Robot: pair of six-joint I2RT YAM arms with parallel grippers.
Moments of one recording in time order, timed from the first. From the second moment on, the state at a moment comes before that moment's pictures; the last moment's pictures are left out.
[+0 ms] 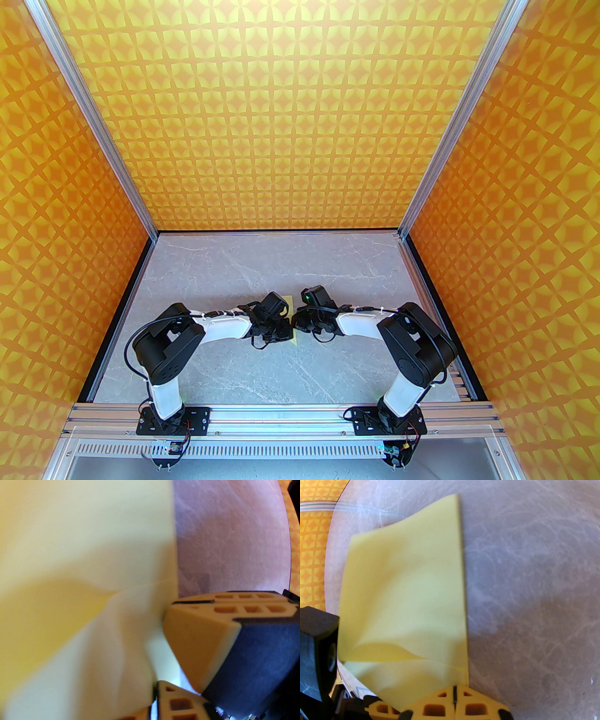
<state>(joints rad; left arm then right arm) -0.82 1.86 1.02 -0.19 0.29 -0.89 0.56 1.73 0.78 -0.01 -0.32 0.76</state>
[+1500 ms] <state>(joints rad) -0.77 1.79 0.95 -0.16 0.28 -0.86 0.56 1.66 0.73 0.04 -0.34 0.75</state>
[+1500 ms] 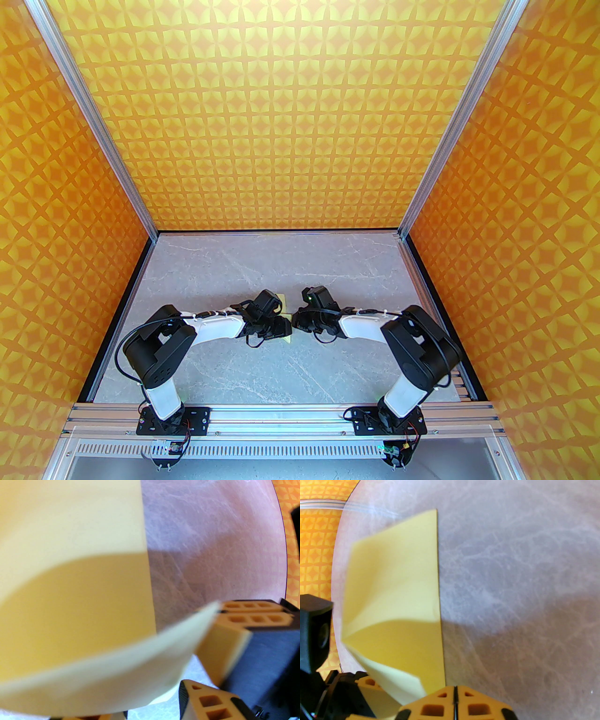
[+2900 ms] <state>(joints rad) -0.75 1.81 0.94 -0.12 0.26 -0.87 0.57 1.80 0.82 0.05 -0.42 0.70</state>
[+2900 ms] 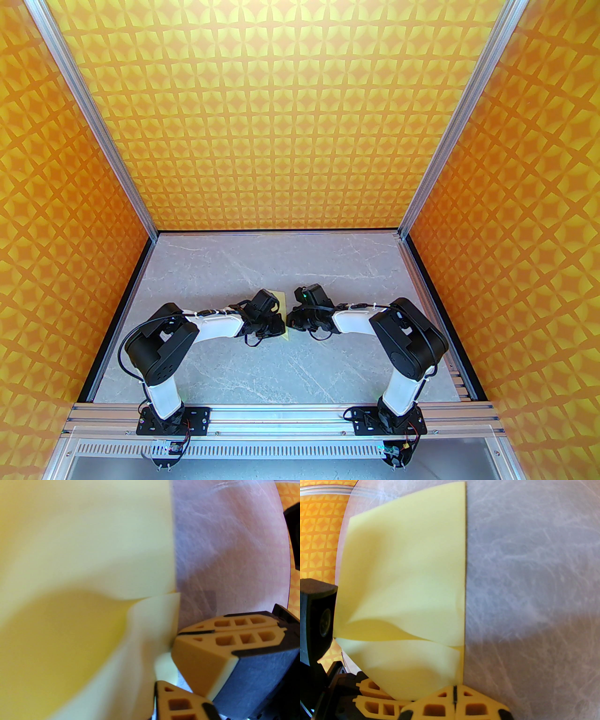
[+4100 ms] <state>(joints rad) -0.58 1.76 0.88 0.05 0.31 -0.85 0.57 1.80 0.82 0.06 -0.42 0.69</state>
